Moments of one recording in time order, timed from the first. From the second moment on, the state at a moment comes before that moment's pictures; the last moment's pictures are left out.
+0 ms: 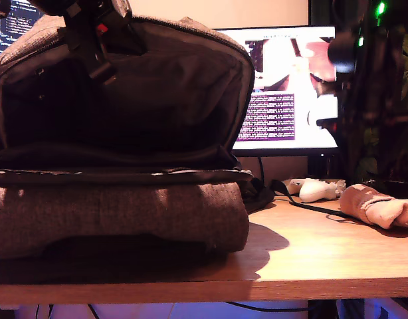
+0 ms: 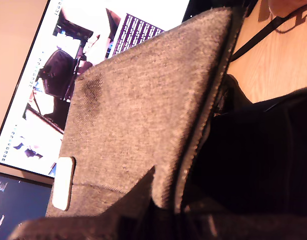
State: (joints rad) left arm -1.02 1.06 0.56 0.34 -0.62 0.95; right arm 0.12 1.95 1.63 -0.91 0.09 -0.08
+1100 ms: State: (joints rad) left arm -1.02 1.06 0.56 0.34 -0.61 0.95; right arm 0.06 2.09 1.63 -0.83 -0.10 -0.10
